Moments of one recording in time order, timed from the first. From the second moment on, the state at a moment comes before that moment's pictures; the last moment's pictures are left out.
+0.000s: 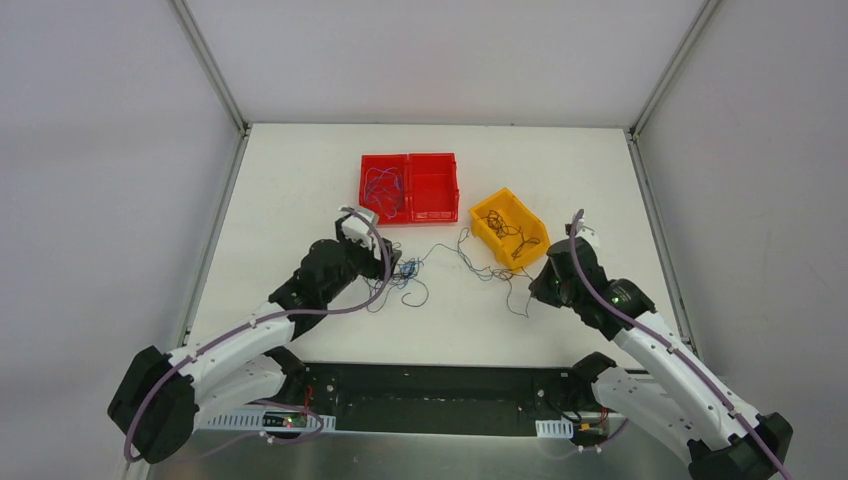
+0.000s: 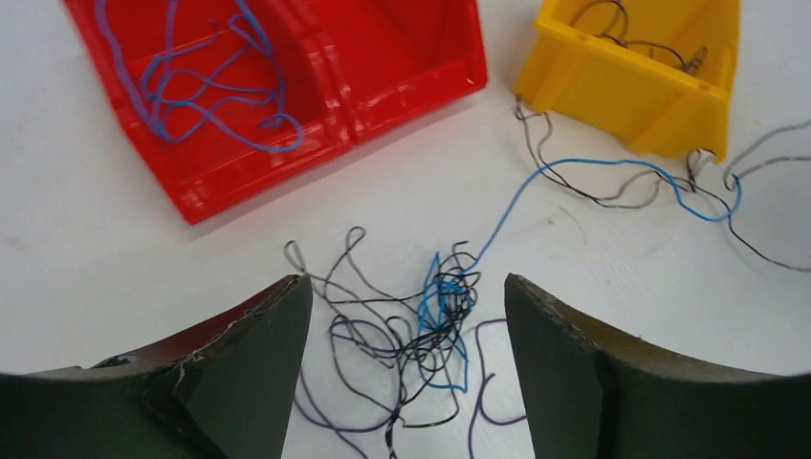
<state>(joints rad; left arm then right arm) -0.65 0.89 0.37 0.28 -0.17 -0.15 0.58 0.77 0.69 -0.80 0.24 0.79</state>
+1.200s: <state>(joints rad) -0.67 1.44 0.76 0.12 0.38 0.10 0.58 0.80 0.73 -0.76 0.20 0.76</state>
